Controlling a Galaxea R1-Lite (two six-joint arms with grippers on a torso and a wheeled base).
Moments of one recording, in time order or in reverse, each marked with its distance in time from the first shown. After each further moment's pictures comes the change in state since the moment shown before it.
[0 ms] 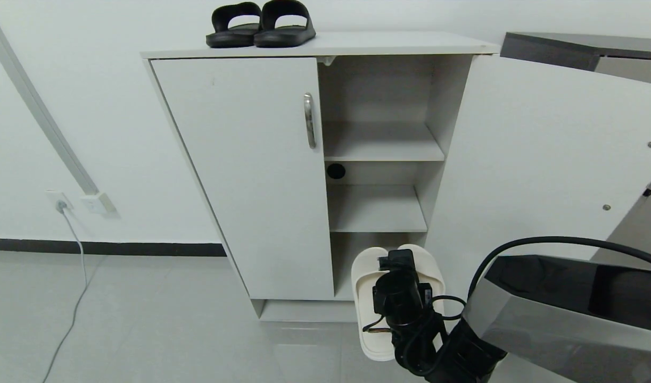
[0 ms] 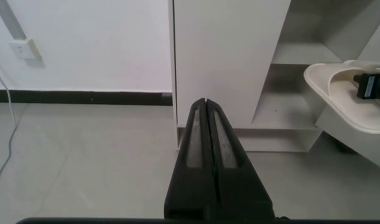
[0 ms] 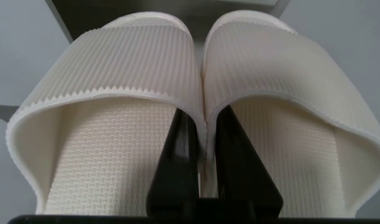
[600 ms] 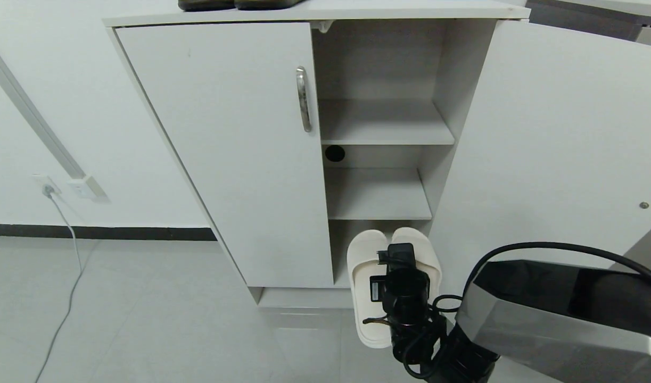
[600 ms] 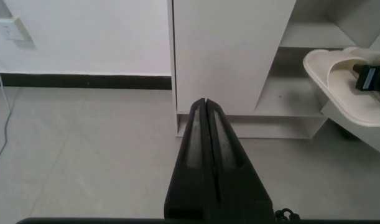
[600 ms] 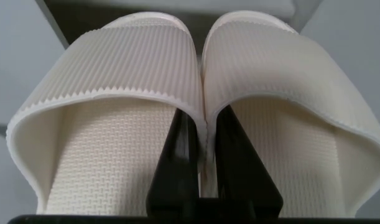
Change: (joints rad) left arm 0.000 0.000 0.000 0.000 0.001 -0.001; right arm -0.004 0.043 0.006 -0.307 -0.001 -0.149
